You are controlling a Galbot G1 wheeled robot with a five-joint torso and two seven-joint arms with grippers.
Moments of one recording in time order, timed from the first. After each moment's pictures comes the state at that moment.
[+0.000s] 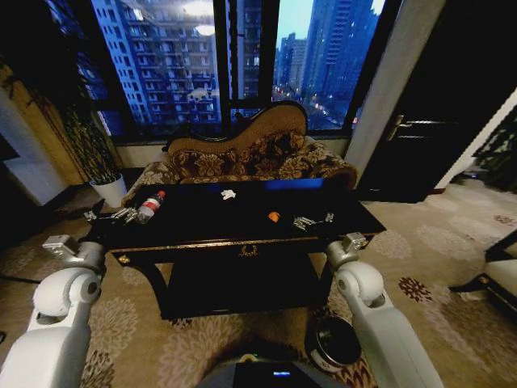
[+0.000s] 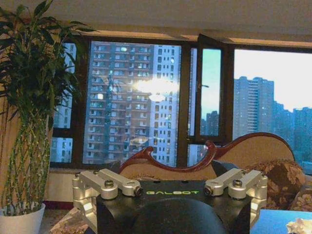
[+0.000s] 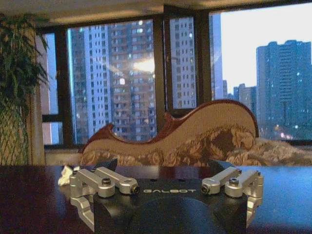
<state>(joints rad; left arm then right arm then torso) 1.32 -1.07 -0.94 -2.08 -0.64 0.26 0.01 -1.24 1.20 0.50 2.10 0.42 -0.31 0.00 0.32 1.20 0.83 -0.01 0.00</state>
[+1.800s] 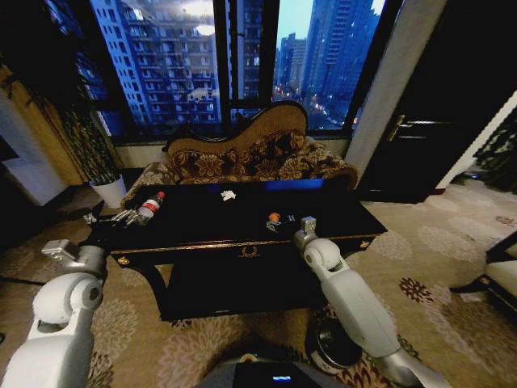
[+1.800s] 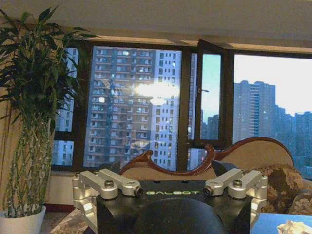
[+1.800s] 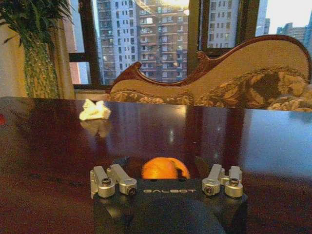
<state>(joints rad) 1.34 -1.12 -0.95 -2.14 -0.61 0.28 0.00 -0.91 1.17 0.23 1.76 0.47 -0.47 0.00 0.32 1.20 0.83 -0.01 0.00</state>
